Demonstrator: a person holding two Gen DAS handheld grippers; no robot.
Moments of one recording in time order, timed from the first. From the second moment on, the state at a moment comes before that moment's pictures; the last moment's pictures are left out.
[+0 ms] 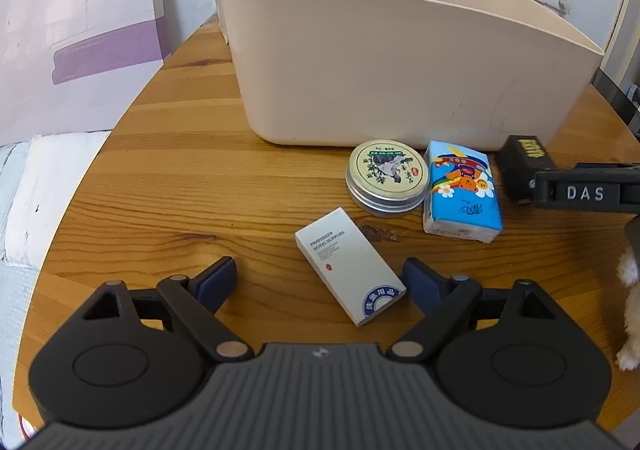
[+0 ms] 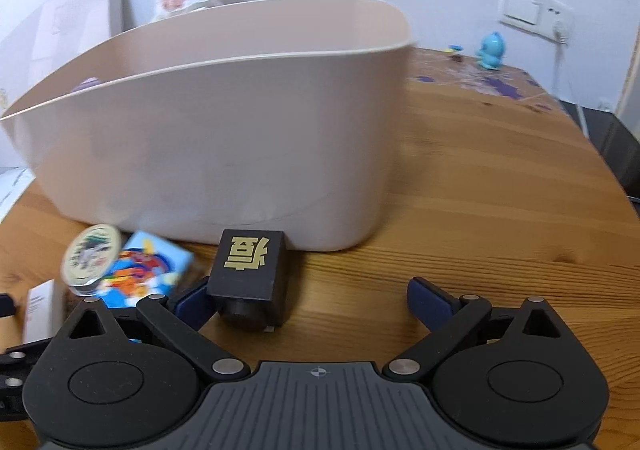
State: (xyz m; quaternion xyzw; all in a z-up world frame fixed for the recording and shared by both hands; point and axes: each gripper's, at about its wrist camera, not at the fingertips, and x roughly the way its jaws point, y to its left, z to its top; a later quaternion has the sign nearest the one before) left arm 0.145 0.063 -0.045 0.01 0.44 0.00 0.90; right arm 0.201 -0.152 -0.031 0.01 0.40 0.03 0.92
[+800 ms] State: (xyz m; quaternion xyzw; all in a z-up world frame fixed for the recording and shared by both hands) left arm 0.135 0.069 -0.026 -0.02 0.44 0.00 0.90; right arm 0.173 -0.144 -0.018 0.00 0.39 0.07 0.92
